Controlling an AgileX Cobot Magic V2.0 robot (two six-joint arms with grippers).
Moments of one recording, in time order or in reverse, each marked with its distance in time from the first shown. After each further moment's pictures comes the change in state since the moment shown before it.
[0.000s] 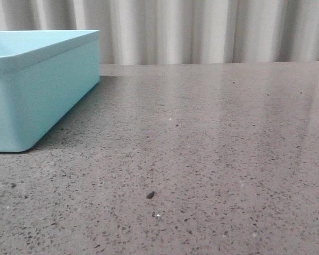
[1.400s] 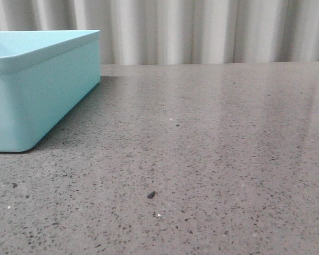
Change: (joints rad) left arm 0.532 -0.258 0.497 -0.102 -0.211 -0.084; right arm 0.000 0.000 0.000 0.002 0.000 0.000
